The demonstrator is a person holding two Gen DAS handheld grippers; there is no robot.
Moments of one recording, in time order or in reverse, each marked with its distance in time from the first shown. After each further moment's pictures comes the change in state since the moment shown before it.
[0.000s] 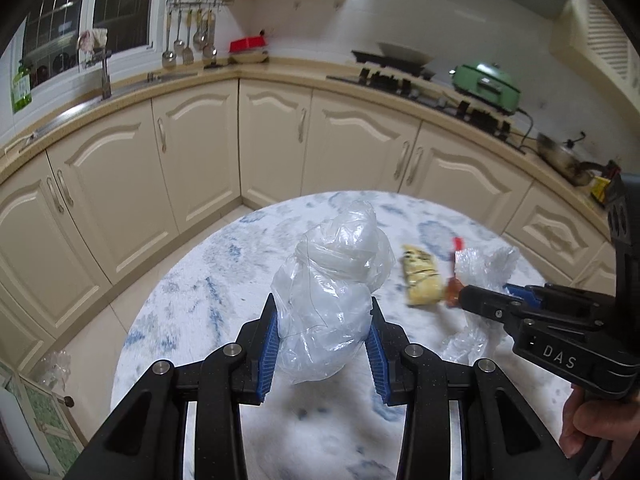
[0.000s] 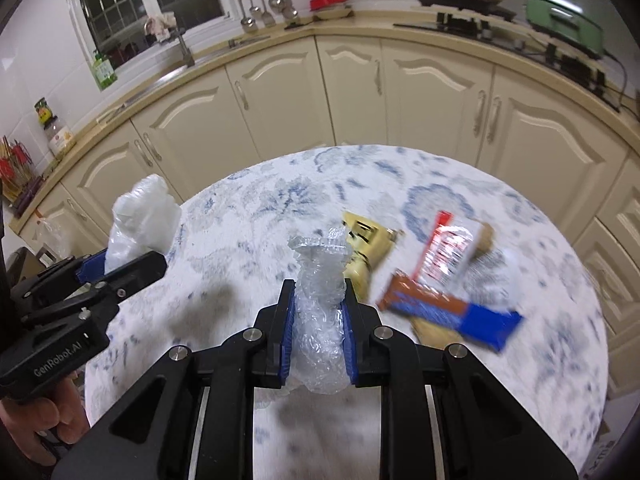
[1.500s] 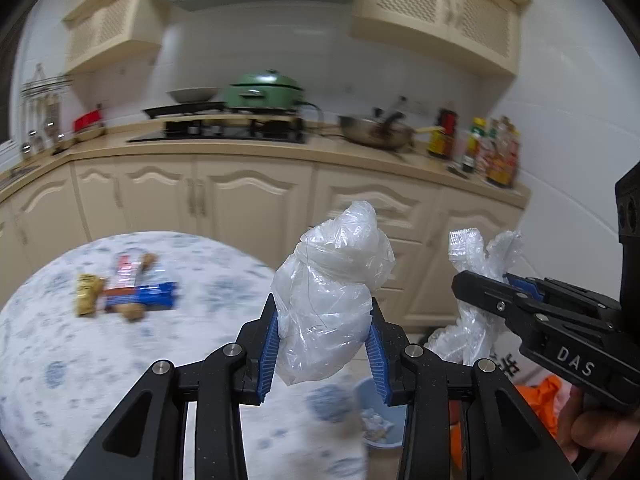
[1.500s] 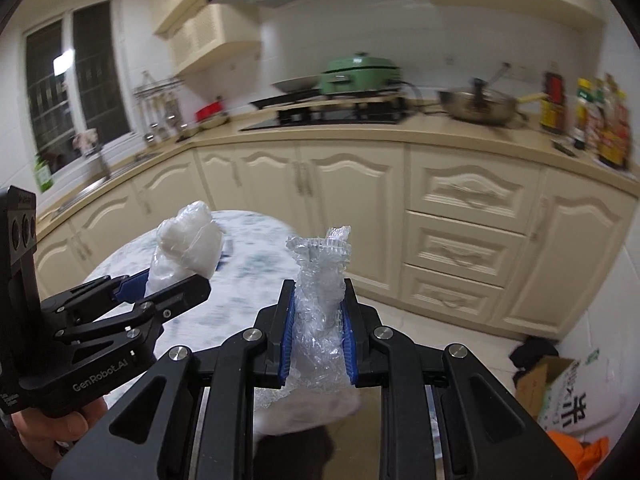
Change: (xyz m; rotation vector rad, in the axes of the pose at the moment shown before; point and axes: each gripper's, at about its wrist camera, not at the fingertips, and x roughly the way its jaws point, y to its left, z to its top) left arm -0.082 -0.266 -0.120 0.301 -0.119 -0.391; right arm -0.273 -0.179 -0.185 0.236 -0.371 -0.316
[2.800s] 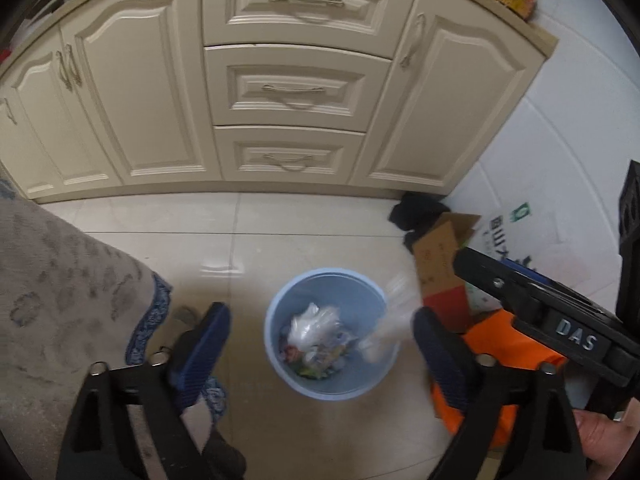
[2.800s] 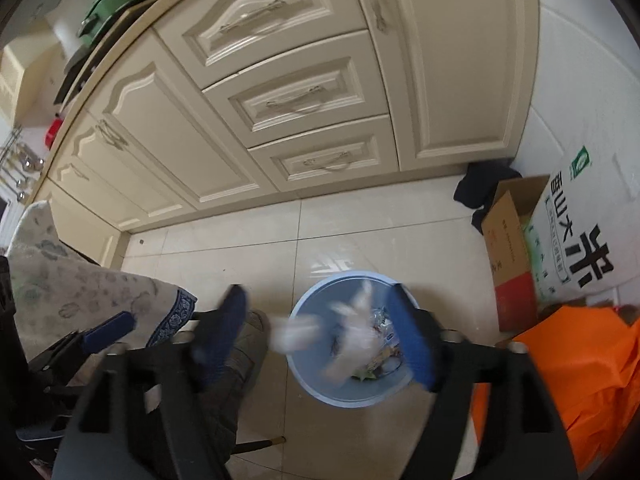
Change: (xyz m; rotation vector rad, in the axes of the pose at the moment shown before) left arm 0.424 -0.124 -0.015 0.048 0.542 -0.046; right arm 0.143 -0.285 -0.158 0.507 0.336 -0.231
